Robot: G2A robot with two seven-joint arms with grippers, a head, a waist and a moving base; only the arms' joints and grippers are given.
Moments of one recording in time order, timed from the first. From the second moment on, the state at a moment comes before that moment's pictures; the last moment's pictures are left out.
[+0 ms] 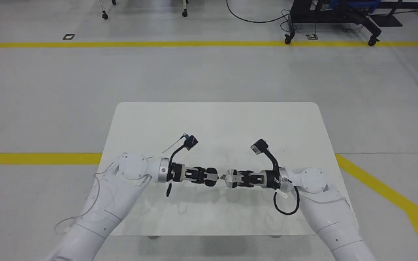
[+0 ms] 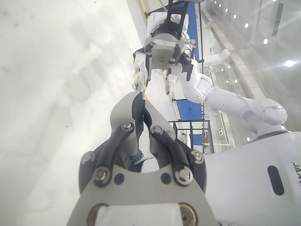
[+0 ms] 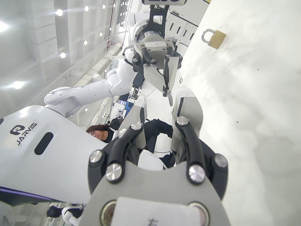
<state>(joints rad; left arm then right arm) 0.76 -1.25 -0.94 -1.13 -0.27 -0.40 -1.22 -0.97 -1.13 1.14 -1.20 0.42 -0.51 1.31</state>
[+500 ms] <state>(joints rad) 0.74 -1.26 -0.91 -1.10 -0.29 -0.40 -1.23 -0.94 -1.13 1.10 -1.18 0.41 -0.49 1.32</state>
